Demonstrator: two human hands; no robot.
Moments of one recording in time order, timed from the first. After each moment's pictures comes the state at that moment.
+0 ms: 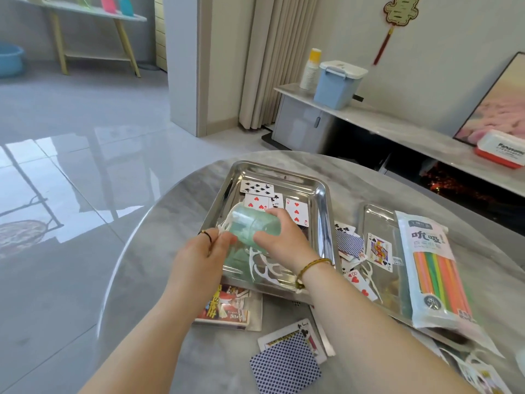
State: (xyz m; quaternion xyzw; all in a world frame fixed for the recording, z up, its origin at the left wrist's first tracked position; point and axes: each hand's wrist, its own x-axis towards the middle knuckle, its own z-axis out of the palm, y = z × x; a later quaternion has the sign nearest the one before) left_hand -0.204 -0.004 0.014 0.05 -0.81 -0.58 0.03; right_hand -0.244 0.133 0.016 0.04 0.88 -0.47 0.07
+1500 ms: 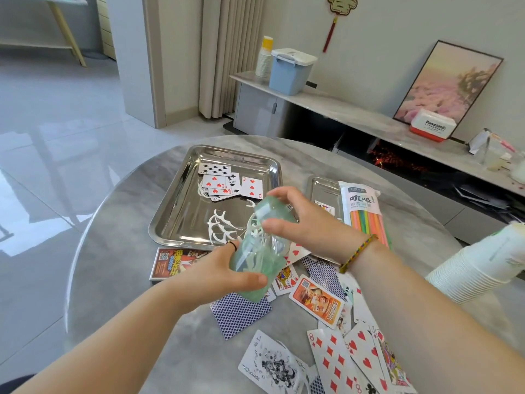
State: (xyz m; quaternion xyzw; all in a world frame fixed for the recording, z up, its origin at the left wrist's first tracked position) left_hand -0.146 0.035 0.016 -0.18 -0.71 -0.60 -0.32; right_hand -0.137 0.199 0.092 -0.03 0.92 -0.39 0.09
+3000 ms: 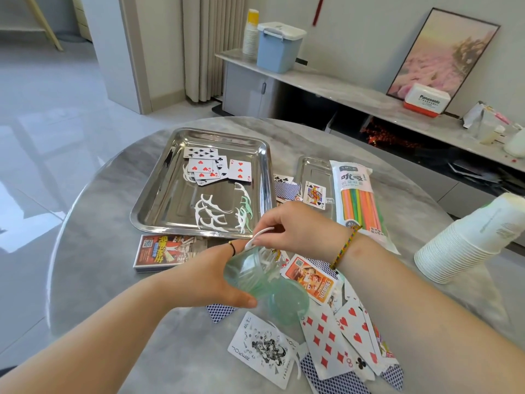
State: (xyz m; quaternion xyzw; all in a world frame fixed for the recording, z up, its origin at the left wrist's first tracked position) left_hand -0.138 0.044 0.011 -0.31 -0.82 -0.39 -0.28; right_hand -0.127 0.204 0.074 -0.13 0.96 -0.24 0.11
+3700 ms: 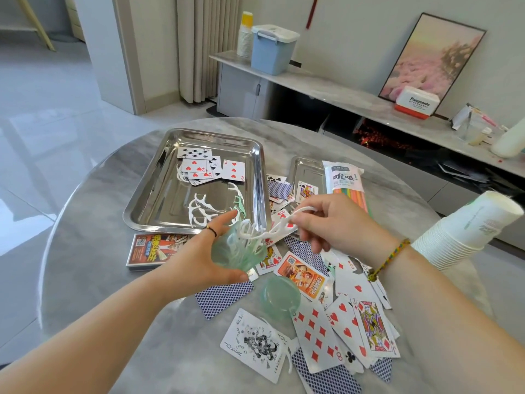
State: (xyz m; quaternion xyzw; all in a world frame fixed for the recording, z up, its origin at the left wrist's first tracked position) left_hand -0.138 0.047 0.007 -0.22 -0.82 -0.49 -0.21; right_hand -0.098 0.242 0.088 0.03 0.89 -0.45 0.06
